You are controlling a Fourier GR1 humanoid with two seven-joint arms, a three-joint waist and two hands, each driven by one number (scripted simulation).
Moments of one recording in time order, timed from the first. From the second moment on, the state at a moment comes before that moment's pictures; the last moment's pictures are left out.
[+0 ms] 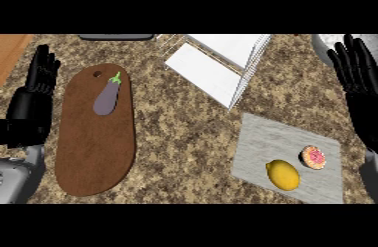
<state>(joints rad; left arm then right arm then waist) -0.24 0.48 -0.13 -1.57 0.19 0.37 -0.06 -0.23 -0.47 0.05 -1.72 -0.23 -0.03 -0.19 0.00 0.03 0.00</state>
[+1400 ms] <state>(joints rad) 0.02 0.52 -0.06 -1.38 0.34 0.13 0.03 0.62 -0.27 0.40 -1.92 0.92 -0.67 -0.25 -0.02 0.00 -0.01</state>
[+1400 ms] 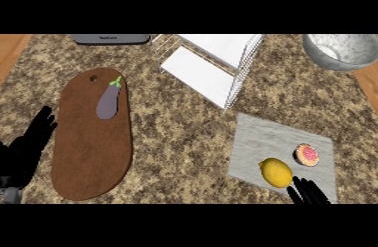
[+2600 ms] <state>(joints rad) 0.02 0.47 -0.02 -1.40 0.28 0.08 0.05 0.42 -0.13 0.43 -2.00 1.70 0.09 0.29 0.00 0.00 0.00</state>
